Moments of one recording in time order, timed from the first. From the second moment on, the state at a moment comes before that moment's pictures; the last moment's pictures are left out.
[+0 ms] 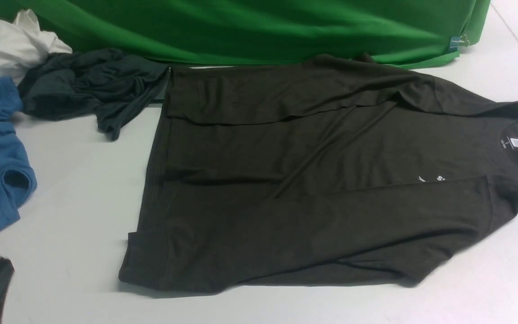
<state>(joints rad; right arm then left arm) -0.02 0.00 0.01 0.00 0.06 0.04 -0.01 0.00 0.01 -0.01 0.14 0.12</state>
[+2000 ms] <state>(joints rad) 0.48 1.04 -0.87 0.00 0.68 0.12 -0.08 1.41 -1.00 -0.31 0.86 0.37</state>
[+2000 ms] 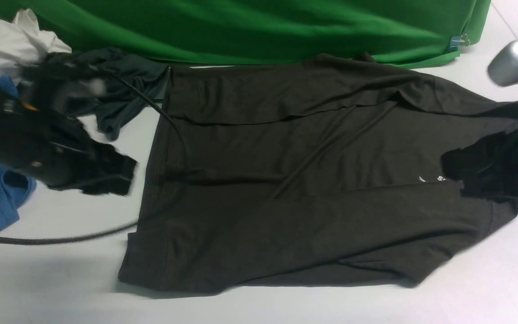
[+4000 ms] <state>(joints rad) 0.49 1.04 -0.87 0.00 0.66 0.09 -0.25 2.08 -1.70 -0.02 0.91 0.30</state>
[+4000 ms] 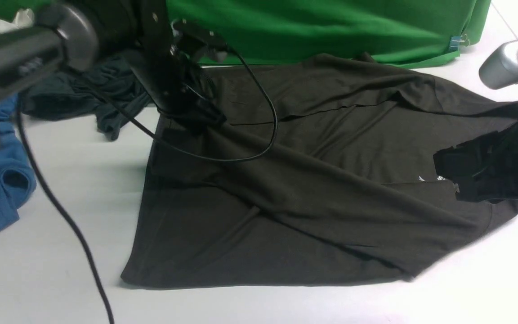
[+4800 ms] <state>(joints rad) 0.49 1.23 -1.20 0.01 0.68 0.02 0.00 2.22 -1.93 -0.39 0.92 -0.02</state>
